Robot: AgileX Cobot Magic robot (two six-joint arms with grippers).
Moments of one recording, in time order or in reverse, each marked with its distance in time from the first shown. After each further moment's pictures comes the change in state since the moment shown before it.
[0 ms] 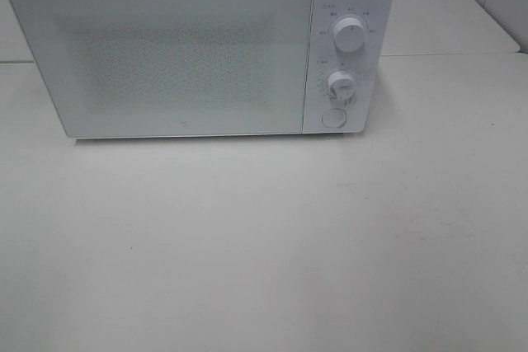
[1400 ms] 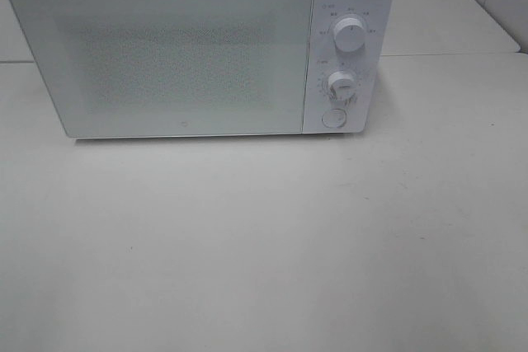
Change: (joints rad) left arm 0.000 0.000 0.000 0.000 0.000 0.000; right arm -0.001 0.230 -0.031 0.019 -0.274 0.000
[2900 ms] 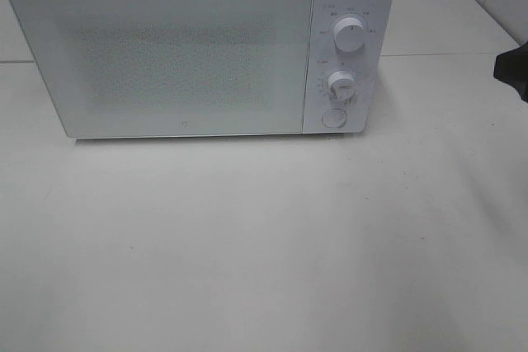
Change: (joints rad) left arm 0.000 0.000 0.000 0.000 0.000 0.000; right arm 0.000 0.774 0.014 0.000 -0.710 0.000
